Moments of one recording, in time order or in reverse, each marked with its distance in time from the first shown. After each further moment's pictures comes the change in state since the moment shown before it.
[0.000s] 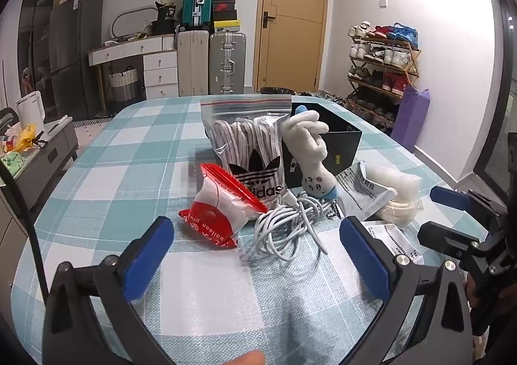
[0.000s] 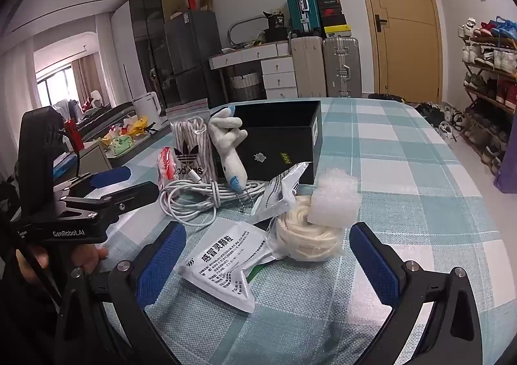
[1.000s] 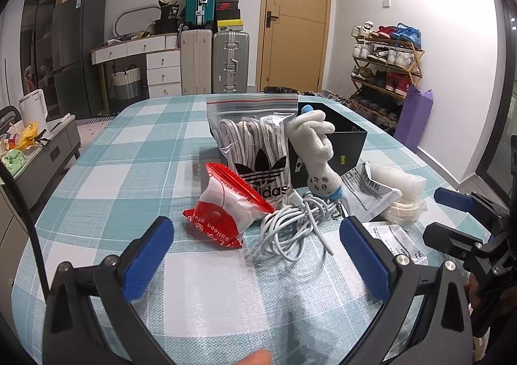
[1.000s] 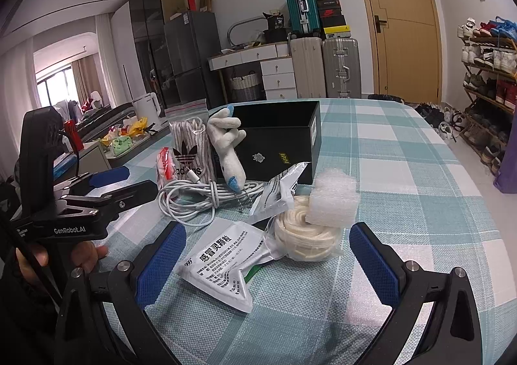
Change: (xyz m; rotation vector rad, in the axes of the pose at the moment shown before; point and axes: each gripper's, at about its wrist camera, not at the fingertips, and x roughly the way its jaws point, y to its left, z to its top) left arm 0.003 0.002 0.000 0.009 0.006 0.015; right arm -0.002 -0.001 -0.001 -0.007 -0.024 -0.003
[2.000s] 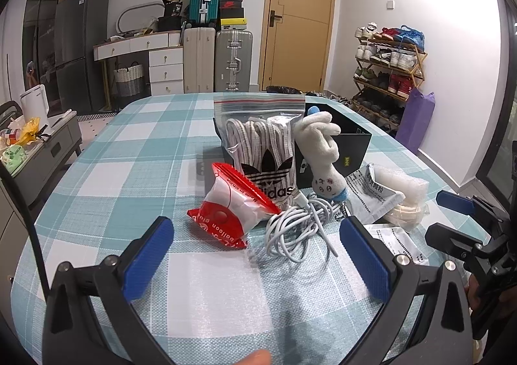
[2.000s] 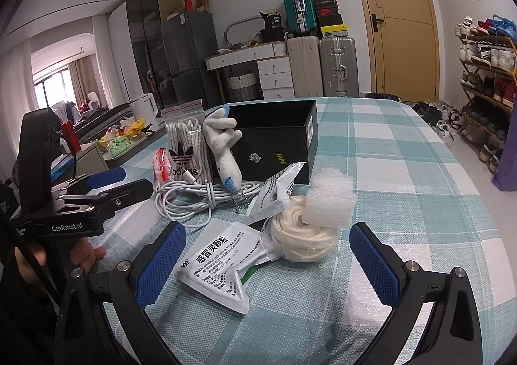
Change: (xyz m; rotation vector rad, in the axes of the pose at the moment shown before) left arm 0.004 0.010 -0.001 -0.019 0.004 0.006; right arm 0.000 -0.002 0.000 0.009 0.000 -0.009
